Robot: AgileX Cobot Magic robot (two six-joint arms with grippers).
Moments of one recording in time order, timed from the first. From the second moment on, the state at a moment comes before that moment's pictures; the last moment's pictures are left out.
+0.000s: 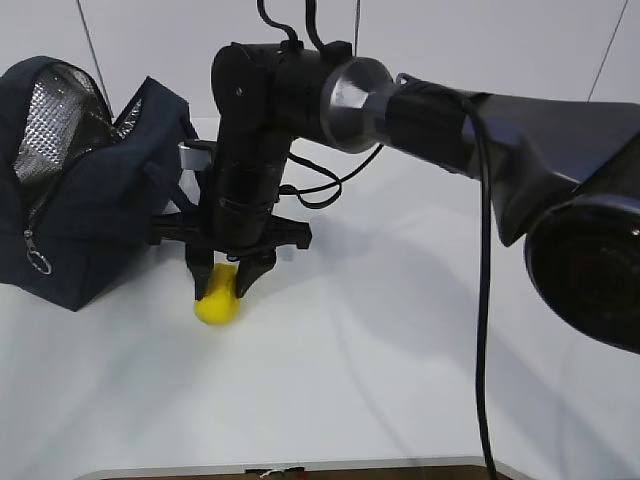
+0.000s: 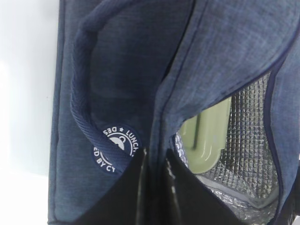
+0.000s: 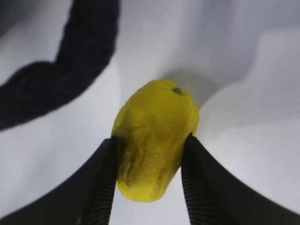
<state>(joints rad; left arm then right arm) 0.34 1.91 -1.55 -0.78 1.19 0.47 0.69 2.43 -2.21 0.23 1.23 0.40</state>
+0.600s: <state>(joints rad) 0.34 1.91 -1.55 -0.78 1.19 0.47 0.69 2.23 -2.21 0.27 1.24 0.33</state>
